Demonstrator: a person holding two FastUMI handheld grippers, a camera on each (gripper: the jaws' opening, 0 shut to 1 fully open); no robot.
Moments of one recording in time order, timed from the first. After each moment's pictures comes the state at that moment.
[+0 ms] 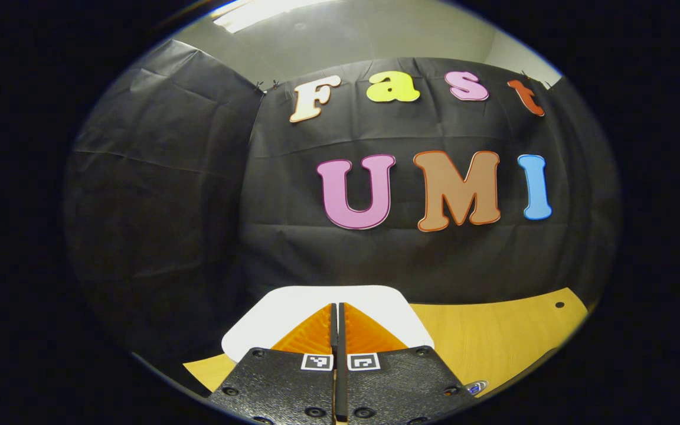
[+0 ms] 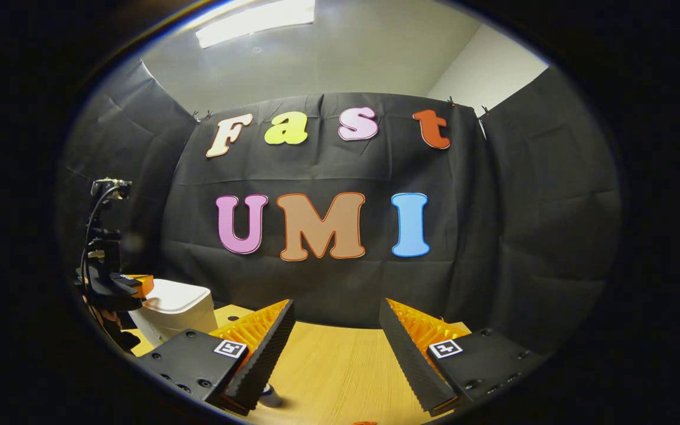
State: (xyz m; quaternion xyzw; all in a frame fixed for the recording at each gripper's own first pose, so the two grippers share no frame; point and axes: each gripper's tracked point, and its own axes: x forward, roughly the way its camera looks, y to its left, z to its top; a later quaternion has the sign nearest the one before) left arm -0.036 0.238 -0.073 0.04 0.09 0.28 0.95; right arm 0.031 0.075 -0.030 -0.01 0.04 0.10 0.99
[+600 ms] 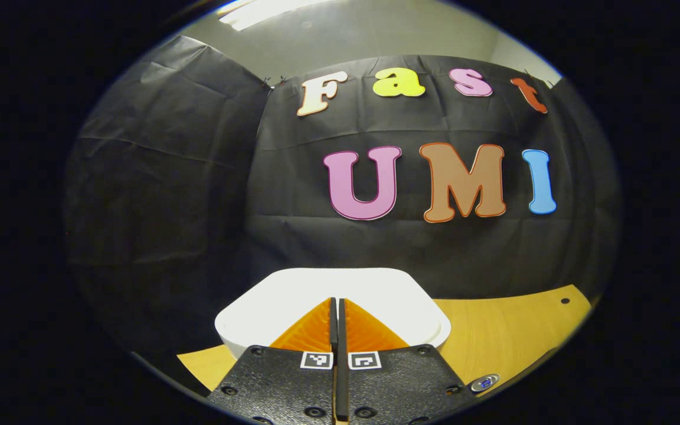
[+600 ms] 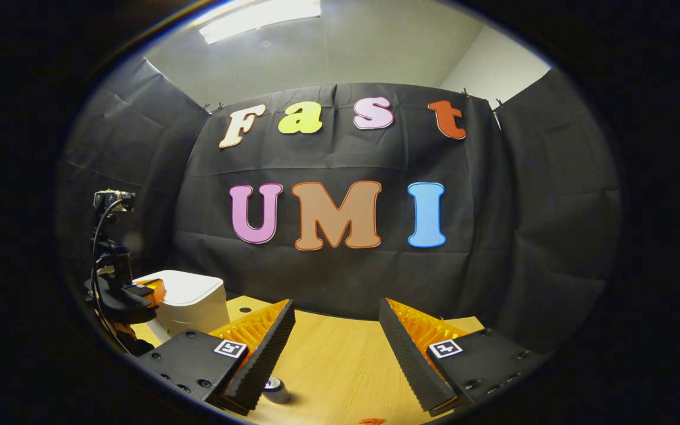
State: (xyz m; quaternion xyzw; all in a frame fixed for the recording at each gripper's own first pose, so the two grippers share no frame) left arm -0.045 0.240 -0.094 0.06 0.07 0.28 0.95; right arm 0.034 0.099 -0.044 -0.02 0.07 0.13 0.99
